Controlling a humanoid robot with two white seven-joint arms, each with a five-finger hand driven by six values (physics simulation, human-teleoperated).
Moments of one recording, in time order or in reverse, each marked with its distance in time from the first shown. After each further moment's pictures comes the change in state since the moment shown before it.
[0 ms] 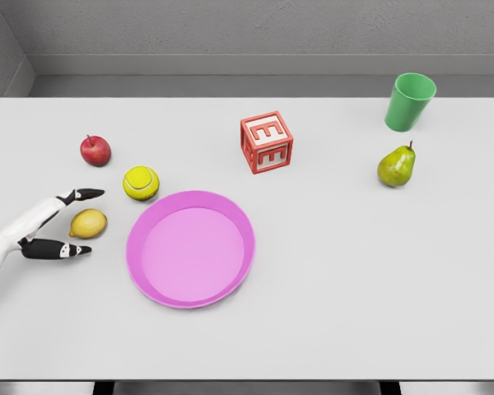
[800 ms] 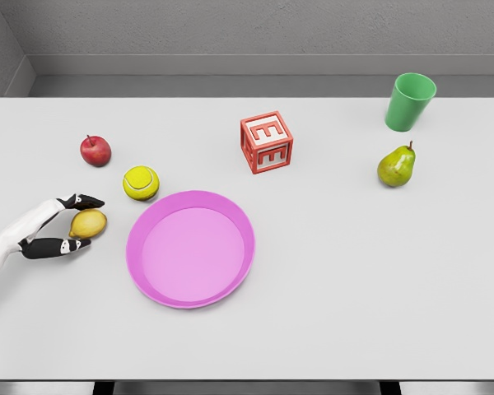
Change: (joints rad) left arm 0.005 0.000 -0.001 -0.004 0.000 0.038 -0.001; right arm 0.000 0.000 0.000 -0.001 0.000 0.000 0.000
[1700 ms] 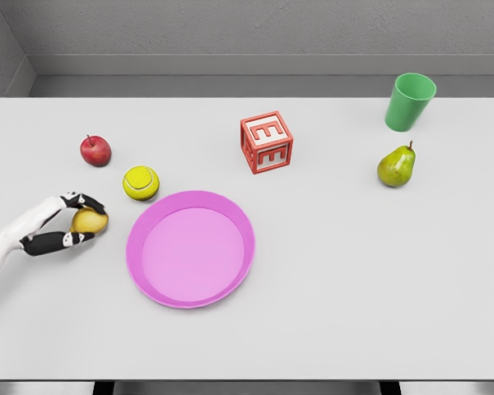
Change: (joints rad) left arm 0.002 0.006 0.004 -0.037 0.011 -0.006 -0.001; right arm 0.000 0.000 0.000 0.001 0.000 0.000 0.000
